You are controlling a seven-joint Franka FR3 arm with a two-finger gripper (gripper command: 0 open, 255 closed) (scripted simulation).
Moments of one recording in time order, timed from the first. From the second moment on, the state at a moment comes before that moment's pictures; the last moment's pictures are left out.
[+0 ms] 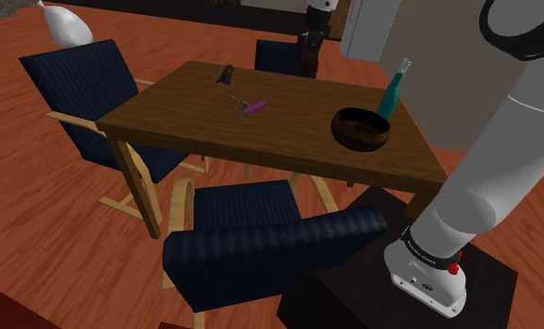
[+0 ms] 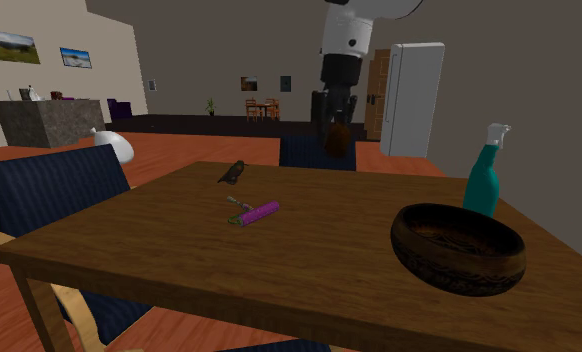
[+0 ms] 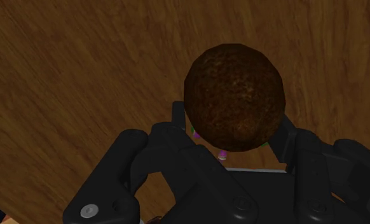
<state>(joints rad) -0.07 0.06 -0.11 -1.65 0.09 1.79 -0.38</state>
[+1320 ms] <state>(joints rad) -0.16 -0.60 -0.18 -2.32 -0.01 1.79 -0.51</state>
